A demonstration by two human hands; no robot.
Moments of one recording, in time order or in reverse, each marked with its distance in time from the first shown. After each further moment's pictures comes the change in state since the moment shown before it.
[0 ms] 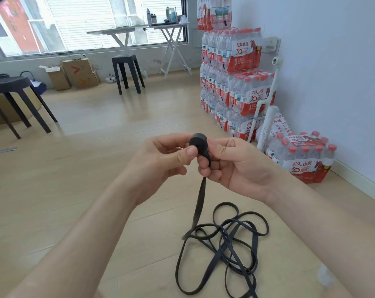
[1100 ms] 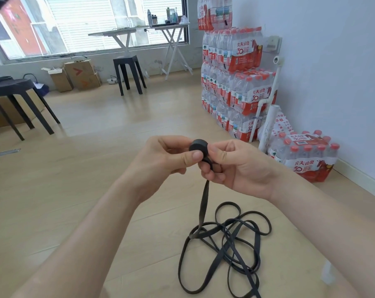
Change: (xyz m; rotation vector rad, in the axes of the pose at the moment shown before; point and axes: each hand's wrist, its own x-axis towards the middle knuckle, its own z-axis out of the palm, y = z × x) left_hand 0.001 0.004 0.003 0.151 0.021 0.007; right_hand 0.000 0.001 -0.009 -0.064 -0.082 0.055
